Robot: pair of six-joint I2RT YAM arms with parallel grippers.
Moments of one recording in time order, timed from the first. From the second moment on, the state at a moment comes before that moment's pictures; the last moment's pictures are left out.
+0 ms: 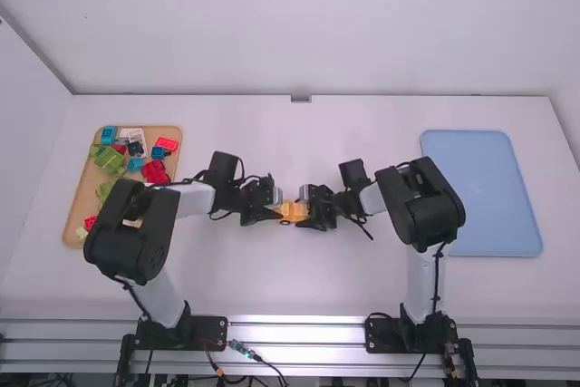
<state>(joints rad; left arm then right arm) -0.19 1.80 0.76 -0.09 0.86 1.09 0.35 2.12 0.82 0.22 -1.00 -1.02</state>
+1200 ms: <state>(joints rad) -0.23 1.84 0.77 -0.02 0.86 1.09 0.35 2.12 0.82 0.19 -1.02 -1.05</state>
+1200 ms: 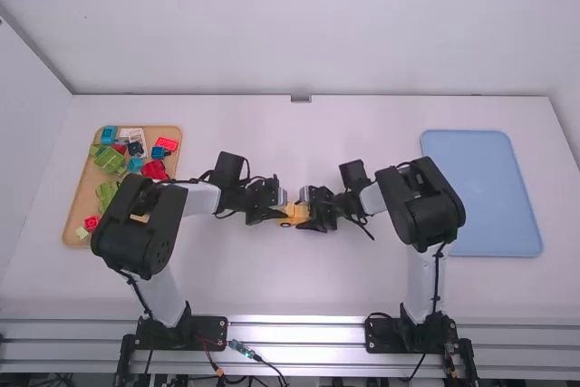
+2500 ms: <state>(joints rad) -0.23 1.84 0.77 -0.04 0.87 1.09 0.38 2.12 0.84 0.17 -1.01 -1.06</state>
